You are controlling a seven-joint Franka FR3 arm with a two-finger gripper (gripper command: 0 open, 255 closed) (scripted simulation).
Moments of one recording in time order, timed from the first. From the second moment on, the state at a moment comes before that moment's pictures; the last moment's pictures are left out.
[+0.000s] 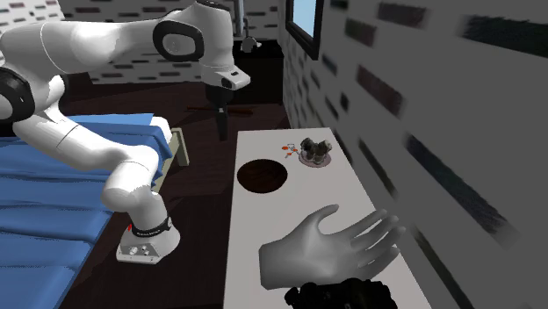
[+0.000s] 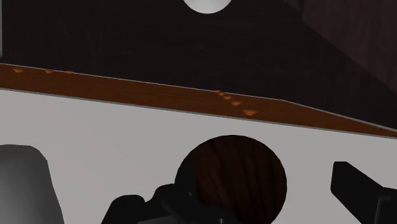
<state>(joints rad) 0.00 -0.78 0.05 -2.29 0.10 1.46 -0.08</state>
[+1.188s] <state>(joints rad) -0.04 -0.28 0.36 -2.08 0.06 1.80 0.37</state>
